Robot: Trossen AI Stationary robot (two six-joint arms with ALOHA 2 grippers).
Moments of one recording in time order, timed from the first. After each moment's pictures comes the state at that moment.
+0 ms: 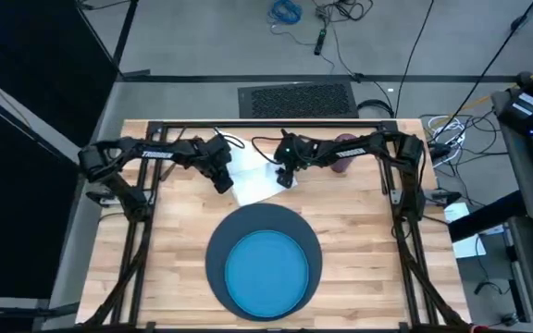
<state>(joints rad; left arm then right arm) 0.54 1.59 0.76 -0.39 0.10 -0.09 -0.41 2.01 1.10 -0.06 -0.03 -0.07</state>
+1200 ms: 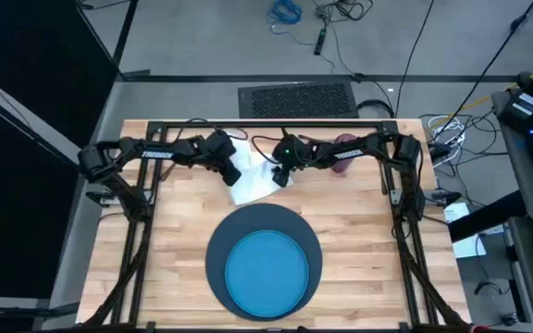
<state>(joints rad) 0.54 1.58 0.76 -0.11 0.07 -0.18 -0.41 2.01 1.09 0.05 -0.02 0.04</state>
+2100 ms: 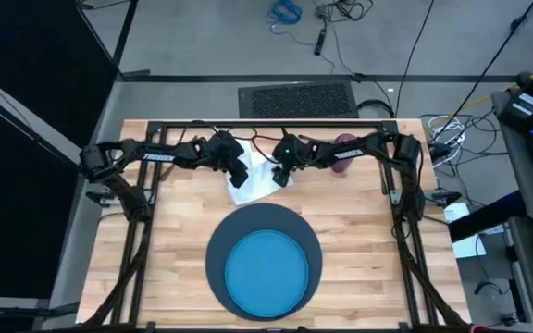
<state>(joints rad) 0.48 1.60 0.76 -0.01 0.05 -0.20 -0.41 2.01 1.09 0.05 -0.02 0.04</state>
